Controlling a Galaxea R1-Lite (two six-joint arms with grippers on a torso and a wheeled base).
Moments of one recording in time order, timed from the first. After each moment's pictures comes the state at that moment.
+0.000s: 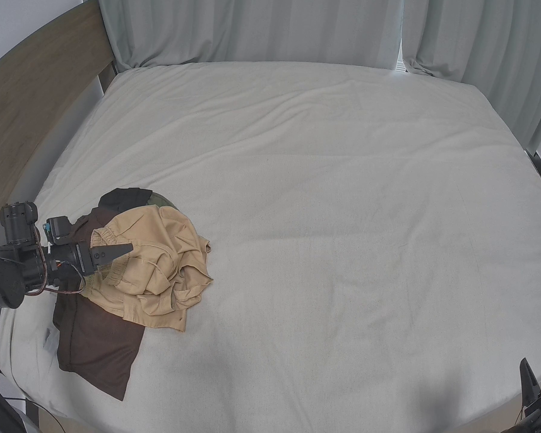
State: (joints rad) left arm 0.20 1.81 -0.65 -0.68 -0.78 -0.12; right arm 0.00 0.02 -0.02 0.00 0.01 -0.01
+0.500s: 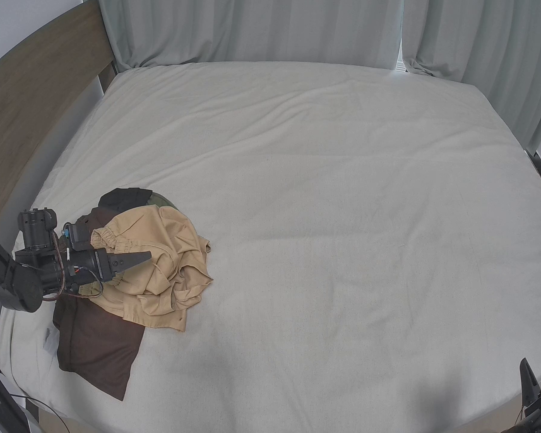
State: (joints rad) left arm 0.14 1.92 -0.66 -0.78 -0.80 -0.12; right arm 0.00 0.02 -0.02 0.00 0.01 -0.01
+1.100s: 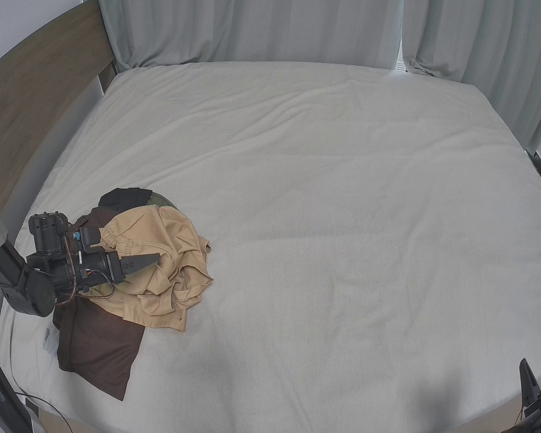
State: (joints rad) left arm 0.10 2.00 -0.66 -0.90 -0.78 -0.13; right arm 0.00 0.02 -0.02 0.00 0.02 -0.02
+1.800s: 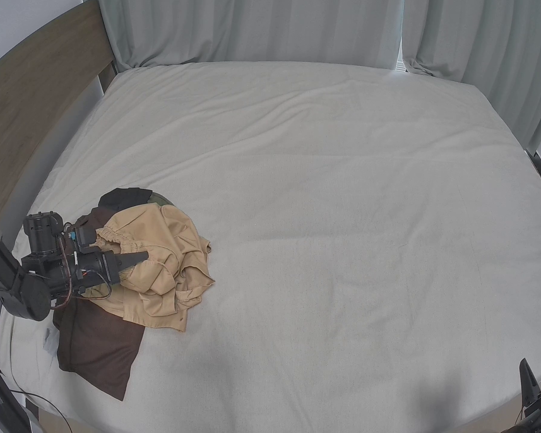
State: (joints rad) left arm 0.10 1.95 -0.62 -0.92 -0.80 -0.16; right arm 0.00 0.02 -0.02 0.00 0.02 -0.02
